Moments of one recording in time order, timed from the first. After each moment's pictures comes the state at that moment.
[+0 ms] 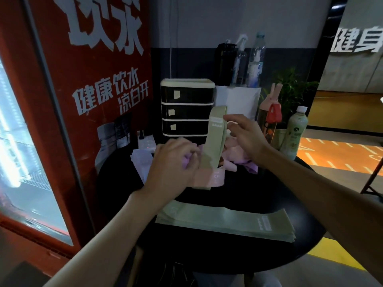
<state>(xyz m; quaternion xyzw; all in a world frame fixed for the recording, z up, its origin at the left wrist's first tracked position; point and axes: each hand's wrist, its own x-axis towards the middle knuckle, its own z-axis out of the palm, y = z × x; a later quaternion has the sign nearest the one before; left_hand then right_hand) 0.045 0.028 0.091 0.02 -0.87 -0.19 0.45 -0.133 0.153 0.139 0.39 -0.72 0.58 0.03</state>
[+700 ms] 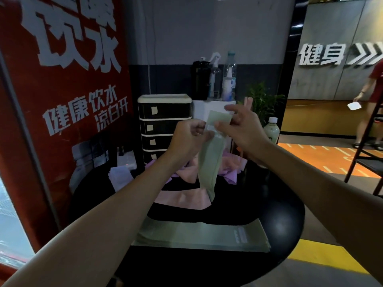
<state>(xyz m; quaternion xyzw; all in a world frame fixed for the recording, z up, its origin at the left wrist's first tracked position) -0.055 0.068 0.168 0.01 -0.78 -0.53 0.35 -0.135 0.203 0.190 0.38 -0.70 0.60 0.06</state>
